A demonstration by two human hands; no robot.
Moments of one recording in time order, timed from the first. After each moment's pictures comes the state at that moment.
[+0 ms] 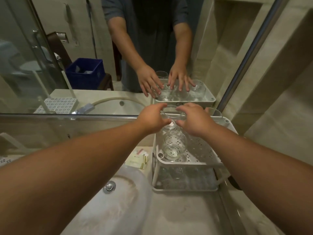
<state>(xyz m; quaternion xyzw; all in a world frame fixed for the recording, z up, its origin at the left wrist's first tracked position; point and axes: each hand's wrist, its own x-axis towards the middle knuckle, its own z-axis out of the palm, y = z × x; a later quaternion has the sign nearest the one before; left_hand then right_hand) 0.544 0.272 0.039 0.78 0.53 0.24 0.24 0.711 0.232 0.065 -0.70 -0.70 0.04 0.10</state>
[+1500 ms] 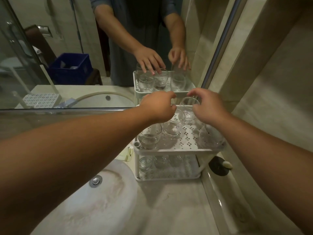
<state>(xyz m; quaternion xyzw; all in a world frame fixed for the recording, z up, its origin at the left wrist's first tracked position) 0.621 0.231 0.083 0.85 0.48 0.16 0.12 0.799 0.186 0.084 -0.71 -0.63 0.10 0.30</state>
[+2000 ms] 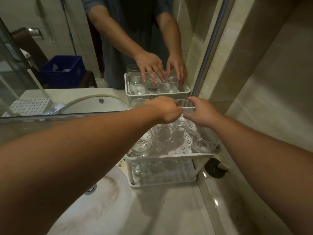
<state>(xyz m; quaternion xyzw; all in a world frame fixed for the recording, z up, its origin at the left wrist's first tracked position) 0.663 0.241 0.093 0.87 0.47 -0.01 0.16 0.833 0.214 0.063 -0.75 -0.63 0.13 0.17</state>
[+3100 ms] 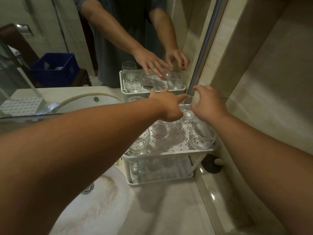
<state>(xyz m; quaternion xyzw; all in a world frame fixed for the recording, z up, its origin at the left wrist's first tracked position) 0.681 0.251 0.091 0.91 0.40 -0.06 0.09 0.839 0.199 0.076 -0.76 -0.60 -0.01 0.22</state>
